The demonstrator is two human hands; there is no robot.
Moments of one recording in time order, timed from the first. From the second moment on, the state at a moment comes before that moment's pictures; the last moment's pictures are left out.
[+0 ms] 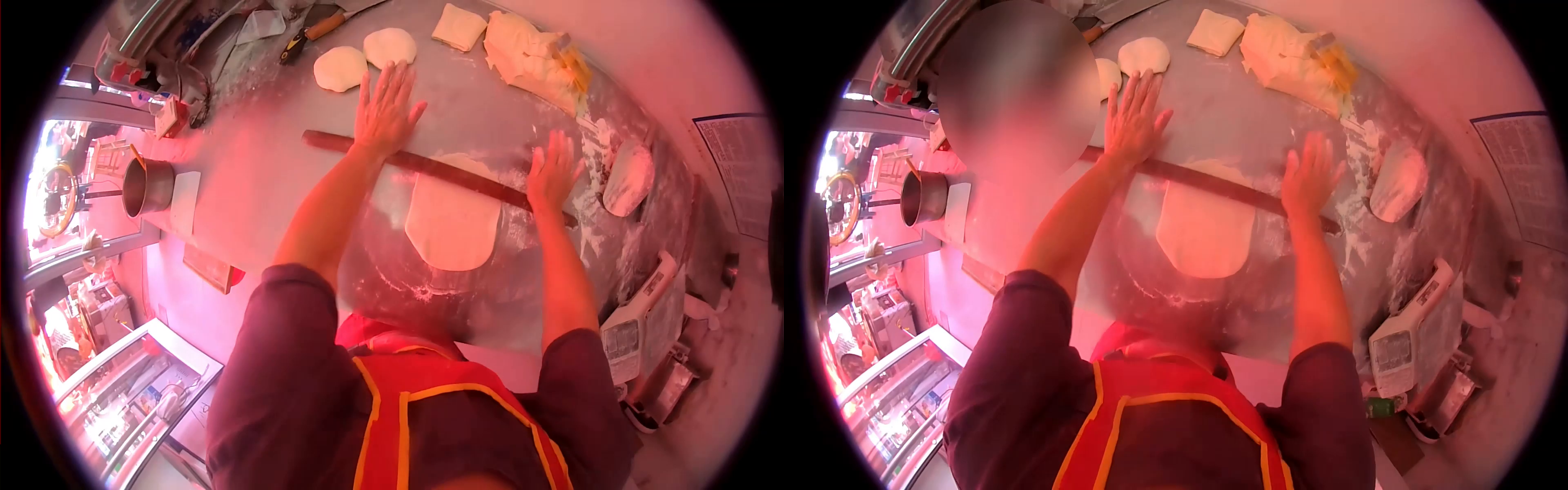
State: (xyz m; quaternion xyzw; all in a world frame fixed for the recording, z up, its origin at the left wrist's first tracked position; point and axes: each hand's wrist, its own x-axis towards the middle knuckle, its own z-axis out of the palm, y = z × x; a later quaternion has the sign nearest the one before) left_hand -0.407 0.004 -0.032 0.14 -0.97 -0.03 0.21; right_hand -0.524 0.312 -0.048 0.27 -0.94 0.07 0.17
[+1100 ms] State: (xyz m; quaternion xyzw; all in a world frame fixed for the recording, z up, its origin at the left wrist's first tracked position) left_hand -0.216 0.134 -0.037 0.40 -0.83 -0.37 0.12; right_hand -0.395 0.482 -0.061 0.21 -0.95 0.23 -0.01
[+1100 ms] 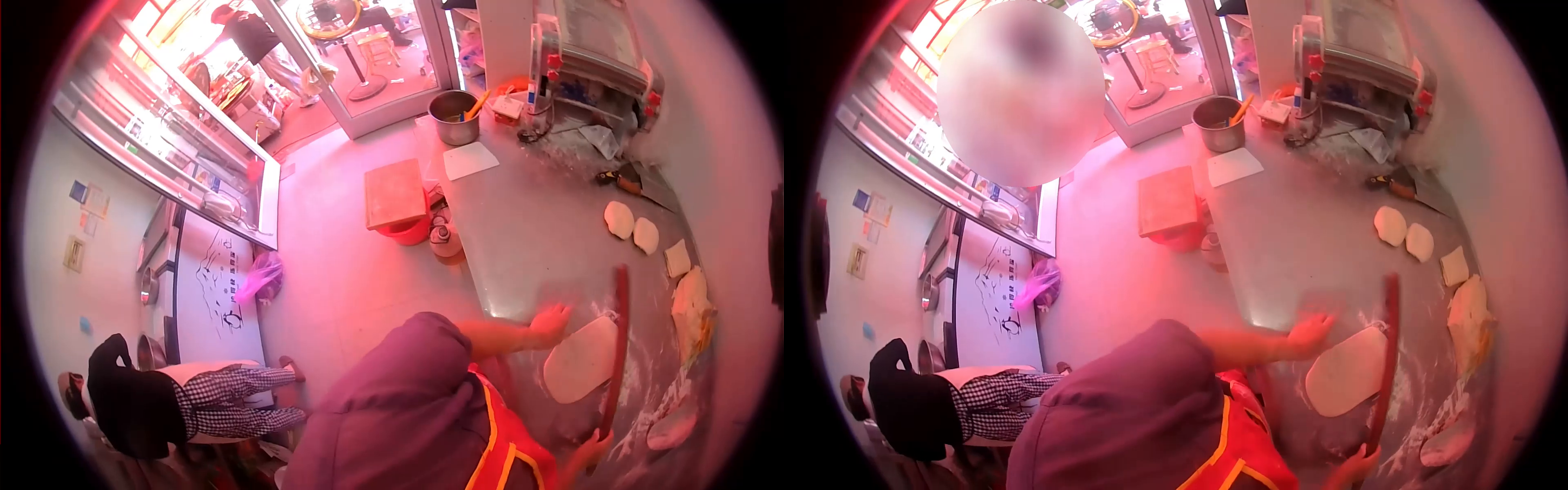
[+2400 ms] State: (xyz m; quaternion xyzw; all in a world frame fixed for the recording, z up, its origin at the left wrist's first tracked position) left_hand -0.196 0.130 -0.058 0.14 -0.97 -0.16 0.08; right_hand -0.473 0.412 -0.065 0.16 -0.97 0.14 0.08
